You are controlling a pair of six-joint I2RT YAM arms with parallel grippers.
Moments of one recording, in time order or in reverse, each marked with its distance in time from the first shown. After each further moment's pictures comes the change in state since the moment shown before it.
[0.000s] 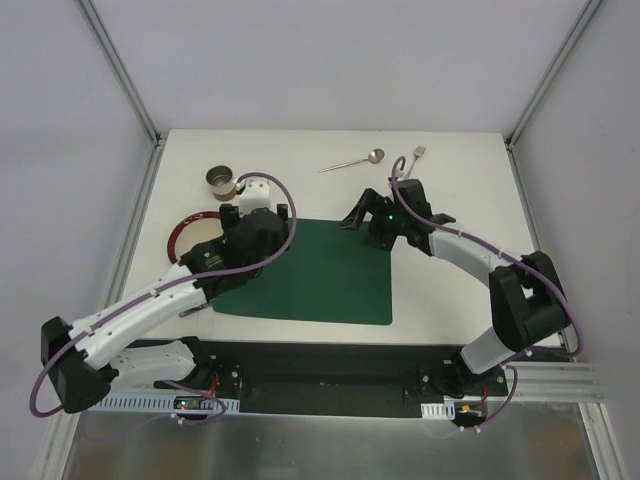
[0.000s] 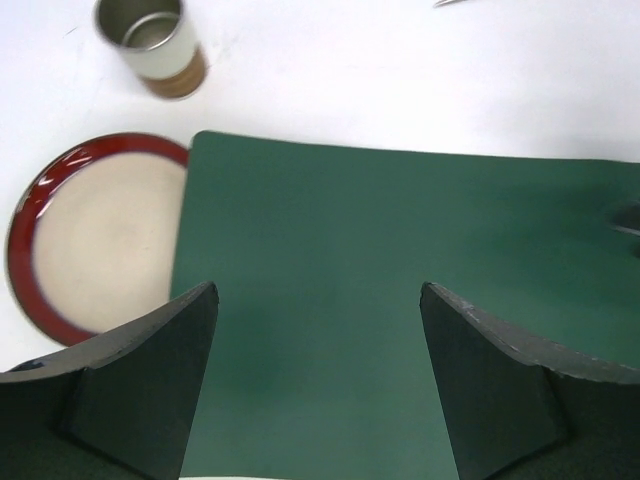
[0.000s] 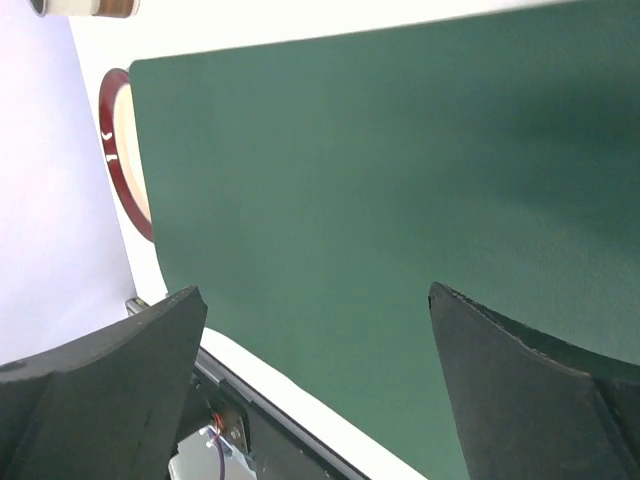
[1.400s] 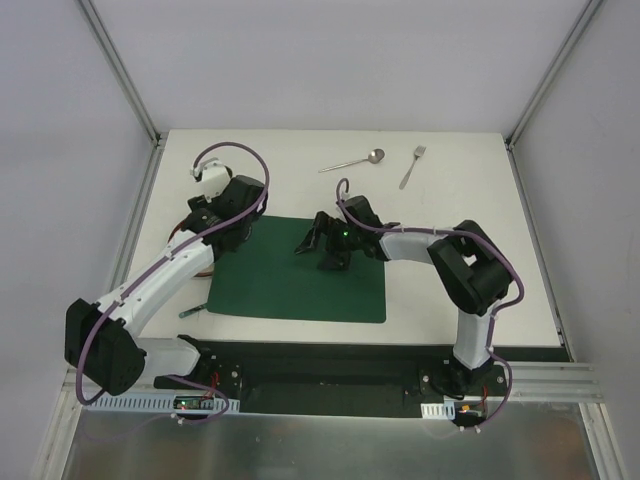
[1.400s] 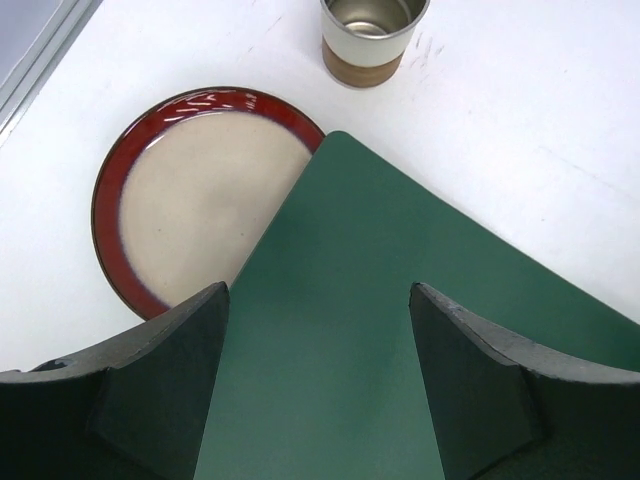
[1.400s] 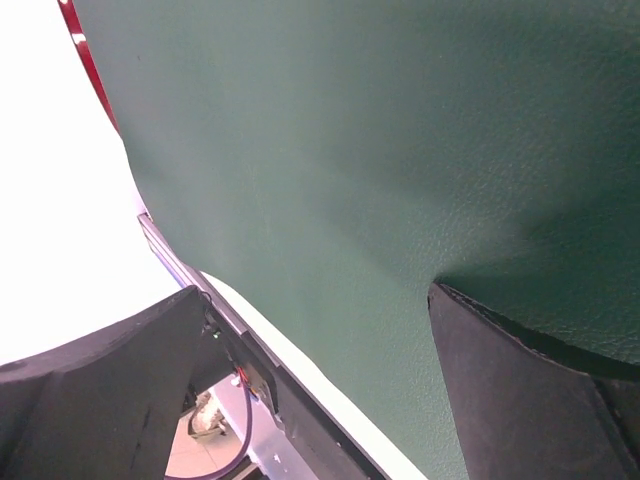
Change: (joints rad) left arm 0.352 0.264 0.099 -0.127 -0.049 -0.288; right arm 0.219 0.326 0.085 0.186 -0.128 0.145
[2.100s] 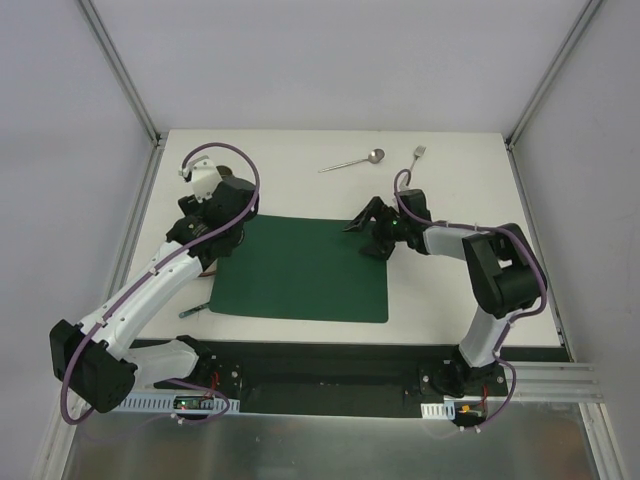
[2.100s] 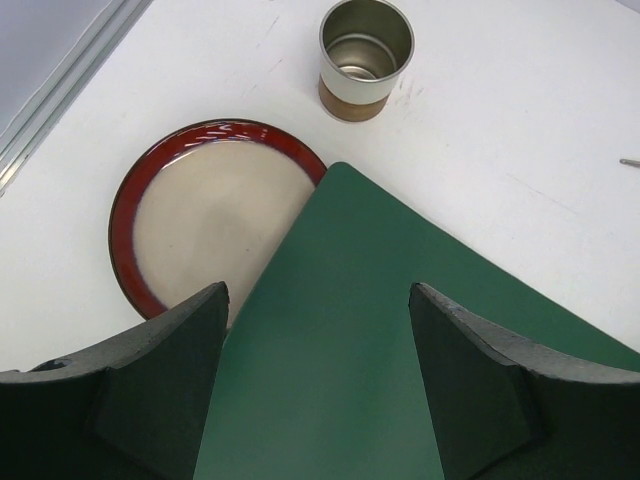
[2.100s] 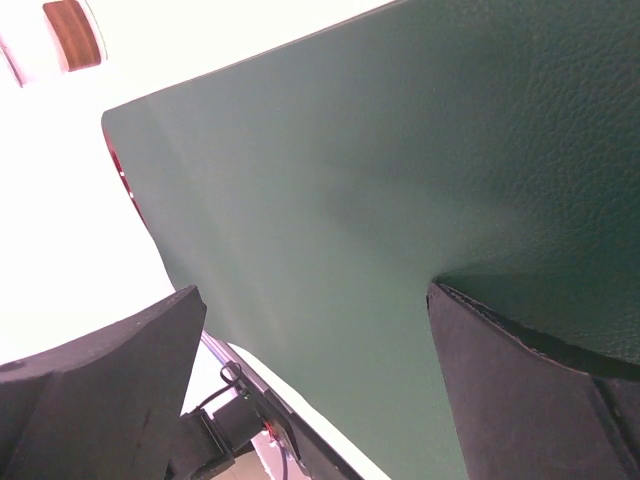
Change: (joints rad) left arm -0.010 -0.127 -0.002 -0.002 -0.033 0.028; right arm -0.317 -0.111 -0.169 0.046 -0.022 0.023
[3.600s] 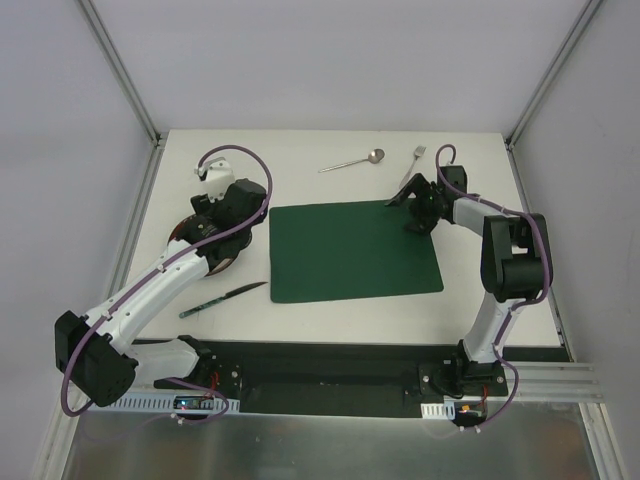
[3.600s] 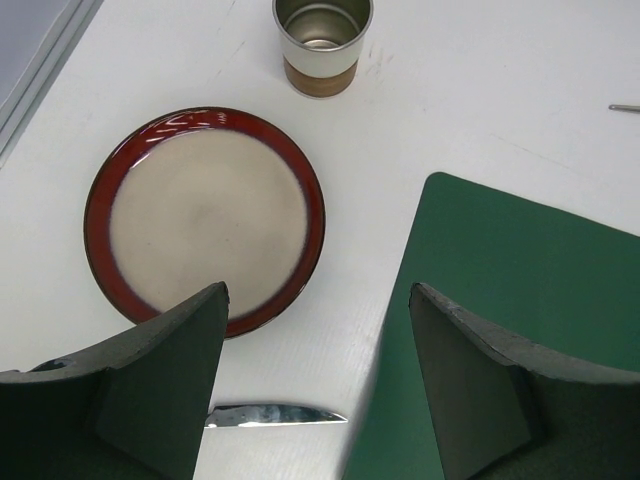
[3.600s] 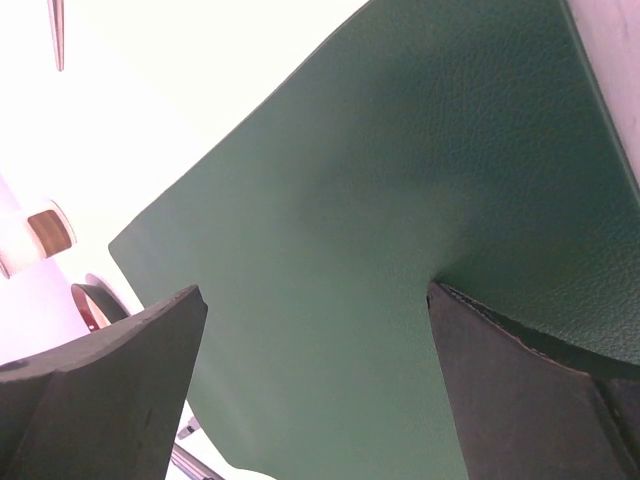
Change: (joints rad) left arm -0.059 0.031 -0.005 0.023 0.030 0.051; right arm -0.275 0.089 0.253 -0.286 0.118 -0.210
